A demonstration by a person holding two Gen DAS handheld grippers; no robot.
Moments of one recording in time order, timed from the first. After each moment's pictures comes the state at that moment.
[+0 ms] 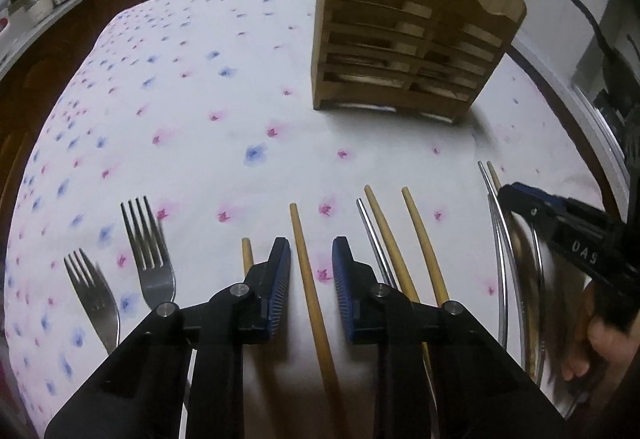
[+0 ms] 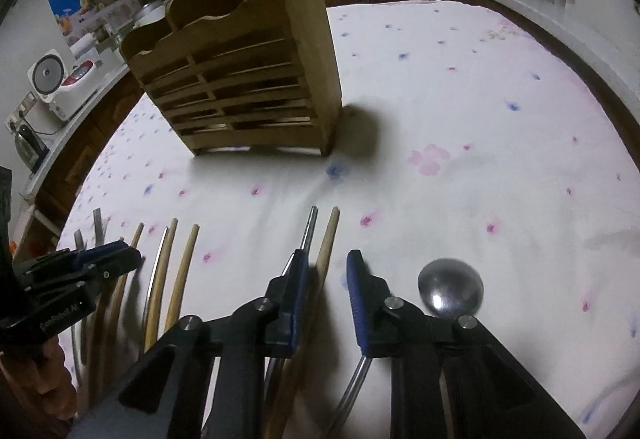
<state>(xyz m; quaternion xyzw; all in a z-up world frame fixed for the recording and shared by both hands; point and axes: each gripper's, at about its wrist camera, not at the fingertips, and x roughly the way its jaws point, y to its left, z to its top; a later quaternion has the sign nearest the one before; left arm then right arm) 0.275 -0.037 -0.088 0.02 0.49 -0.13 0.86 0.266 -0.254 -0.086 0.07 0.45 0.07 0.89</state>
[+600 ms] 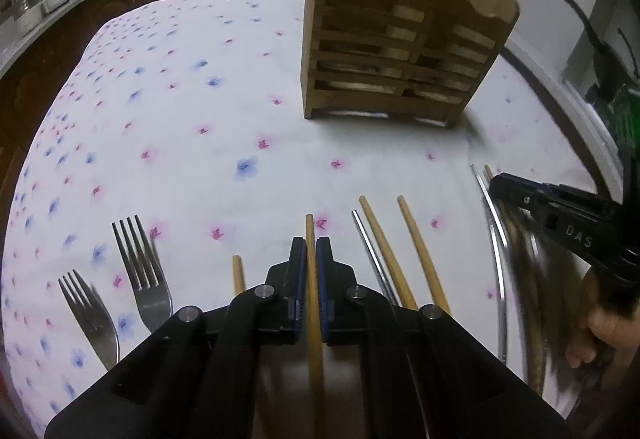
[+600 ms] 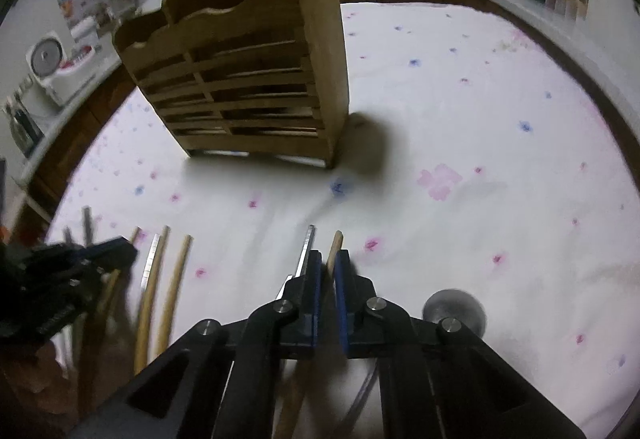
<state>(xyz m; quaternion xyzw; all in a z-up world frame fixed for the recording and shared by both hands) 0.280 -0.033 -0.086 0.02 0.48 -0.15 0.87 0.279 -0.250 -0.082 0.06 0.45 0.08 0.88</state>
